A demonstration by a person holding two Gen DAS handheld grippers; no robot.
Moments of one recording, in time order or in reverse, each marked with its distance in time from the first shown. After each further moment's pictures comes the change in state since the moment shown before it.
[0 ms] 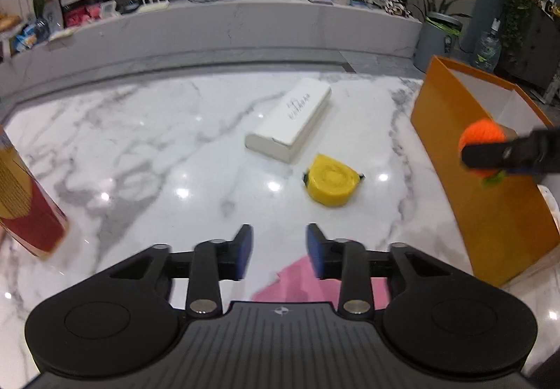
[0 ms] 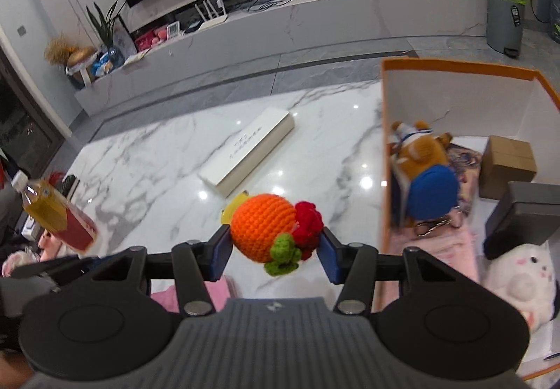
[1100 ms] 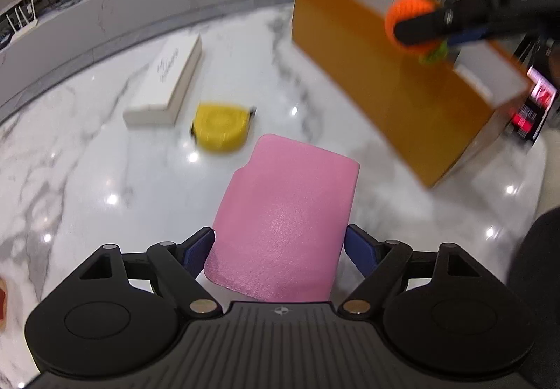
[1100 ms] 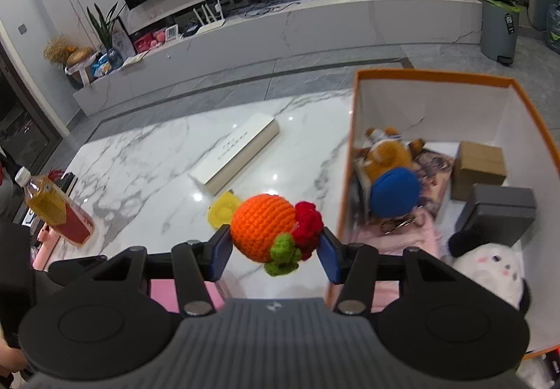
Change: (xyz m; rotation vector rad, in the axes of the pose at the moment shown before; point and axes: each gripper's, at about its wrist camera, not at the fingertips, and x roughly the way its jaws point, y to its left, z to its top) left arm 0.021 -0.032 -0.008 0.364 0.135 -0.280; right arm -0.027 -0.015 -0.003 -0.022 -0.018 -0.018
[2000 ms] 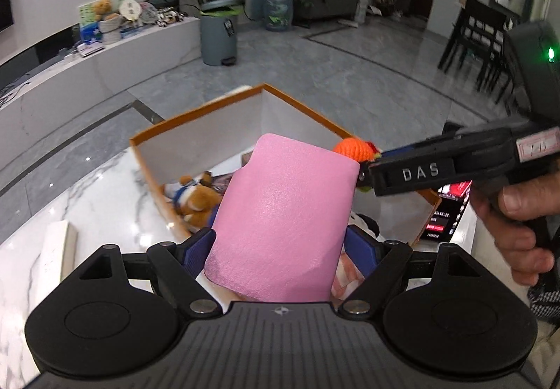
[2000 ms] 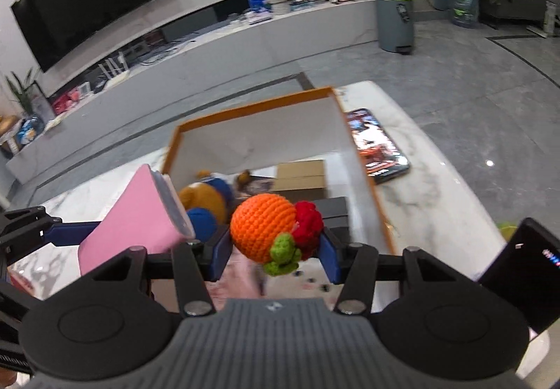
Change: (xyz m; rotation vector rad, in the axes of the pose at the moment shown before) left arm 0.020 -0.146 0.142 0.232 -0.135 -0.157; right arm -0.062 -0.132 0.002 0.220 -0.088 -0.242
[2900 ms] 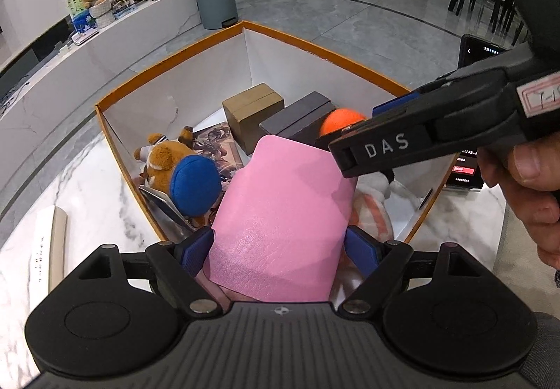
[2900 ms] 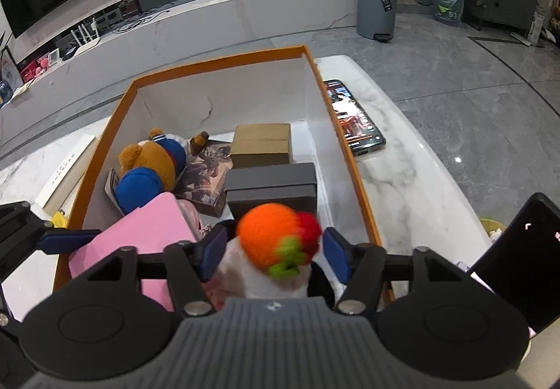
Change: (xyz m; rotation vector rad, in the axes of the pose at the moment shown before) left arm 0.033 -0.033 -0.027 0.089 0.144 0.094; right arm 0.038 -0.003 -0.020 -0.061 0.062 -0.118
